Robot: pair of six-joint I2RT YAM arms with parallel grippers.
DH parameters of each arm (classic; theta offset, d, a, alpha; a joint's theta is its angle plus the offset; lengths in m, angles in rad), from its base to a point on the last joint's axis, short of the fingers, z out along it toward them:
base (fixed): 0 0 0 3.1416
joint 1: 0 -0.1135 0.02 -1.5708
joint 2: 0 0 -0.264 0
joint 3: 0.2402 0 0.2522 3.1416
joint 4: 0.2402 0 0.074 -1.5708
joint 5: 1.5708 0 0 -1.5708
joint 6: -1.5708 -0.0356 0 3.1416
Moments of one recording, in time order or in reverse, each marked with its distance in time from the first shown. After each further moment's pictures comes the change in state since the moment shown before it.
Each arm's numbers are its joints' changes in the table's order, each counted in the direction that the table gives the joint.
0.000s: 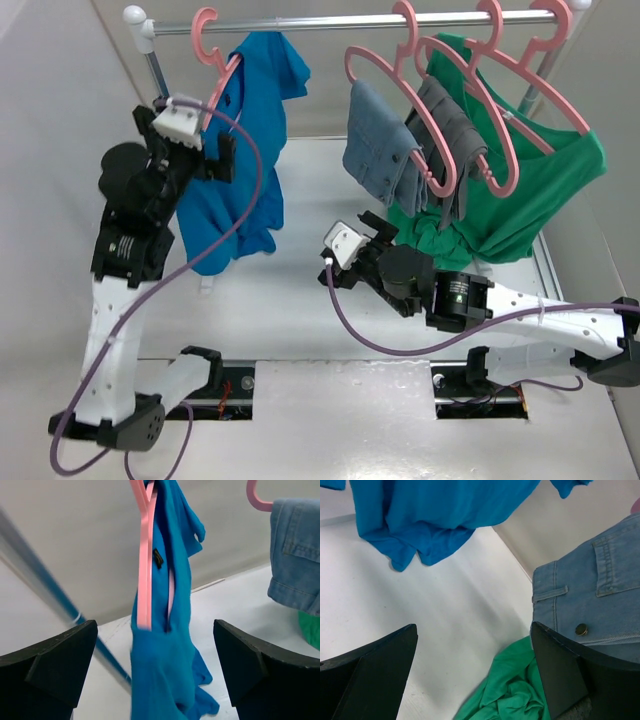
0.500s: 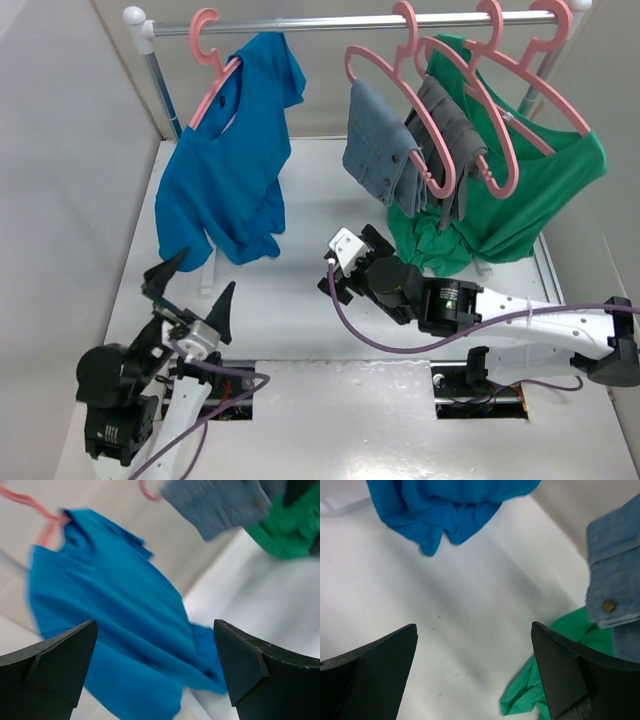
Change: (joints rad) left arm -0.003 0.978 -0.652 0.092 0.354 -0.431; right arm 0.000 -0.001 -0.092 0.031 -0.024 -0.240
